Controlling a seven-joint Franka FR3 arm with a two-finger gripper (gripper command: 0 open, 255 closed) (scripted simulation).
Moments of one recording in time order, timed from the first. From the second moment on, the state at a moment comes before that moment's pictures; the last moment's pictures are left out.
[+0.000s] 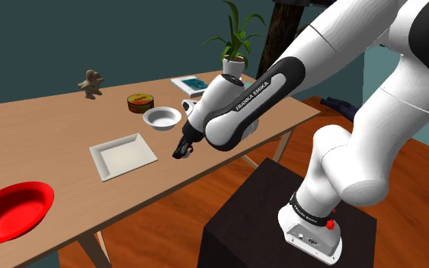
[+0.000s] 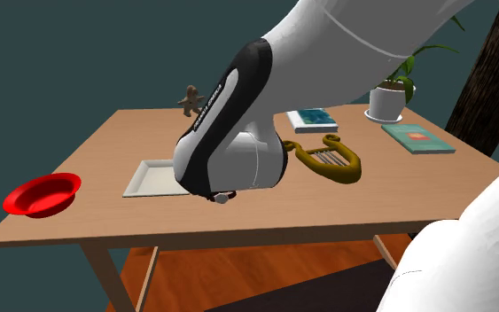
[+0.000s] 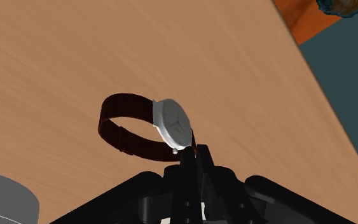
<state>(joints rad) 0.56 -0.18 -0.12 -2.76 0.40 3.03 -0.51</state>
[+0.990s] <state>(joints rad) 0.41 -0.37 -0.02 -2.70 0.21 2.77 -0.35</state>
